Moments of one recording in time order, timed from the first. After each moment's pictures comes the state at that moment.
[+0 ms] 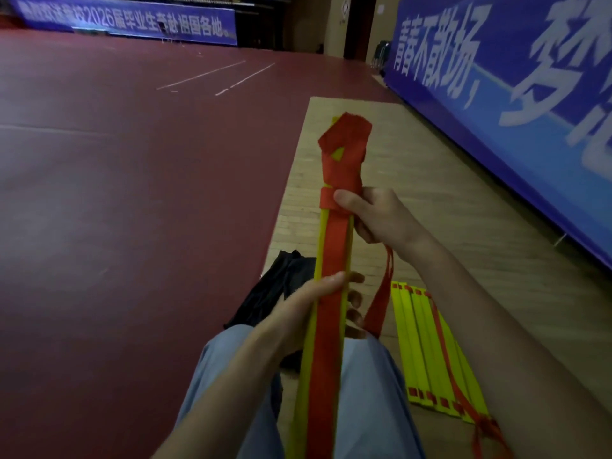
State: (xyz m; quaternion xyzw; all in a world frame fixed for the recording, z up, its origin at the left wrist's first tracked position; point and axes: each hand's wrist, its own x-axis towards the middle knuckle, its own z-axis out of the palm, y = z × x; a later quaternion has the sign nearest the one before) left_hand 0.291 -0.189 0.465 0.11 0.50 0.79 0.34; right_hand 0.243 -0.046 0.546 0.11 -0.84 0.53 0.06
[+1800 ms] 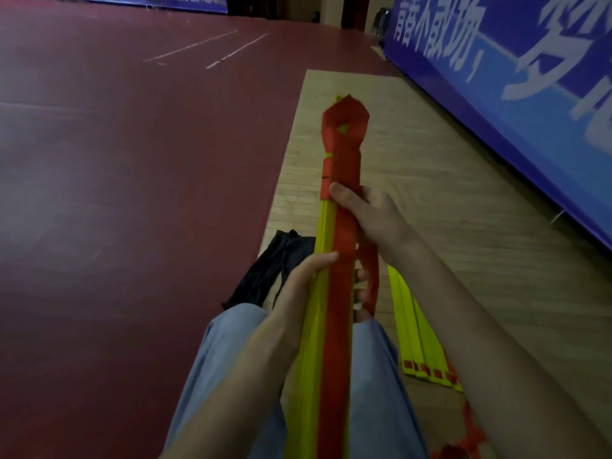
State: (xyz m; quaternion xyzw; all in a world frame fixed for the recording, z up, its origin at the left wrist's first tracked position) left_hand 0.299 -0.182 0.473 -0.02 0.54 0.78 0.30; right_hand 0.255 -0.058 0.516 0.04 -0.75 0.67 0.01
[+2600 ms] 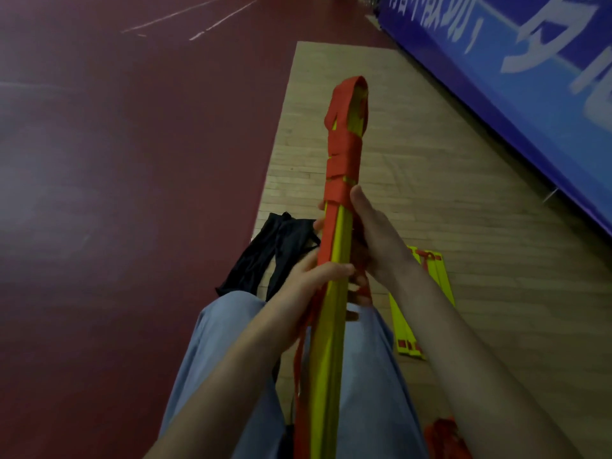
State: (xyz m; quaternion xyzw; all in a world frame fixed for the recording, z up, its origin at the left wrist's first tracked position) left_hand 0.306 -0.179 0.458 0.06 0.52 0.80 0.29; right_hand 0.270 -0.053 0.479 0.00 -0.63 0.78 -0.06
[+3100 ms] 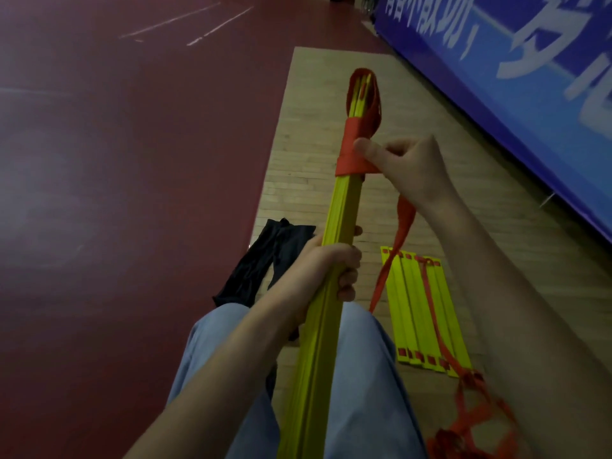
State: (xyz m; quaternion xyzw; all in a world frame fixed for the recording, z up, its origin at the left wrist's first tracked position) left_hand 0.269 -0.159 0.471 0.08 0.49 0.81 0.31; right_hand 0.218 -0.016 0.536 0.04 -0.85 0.47 0.22
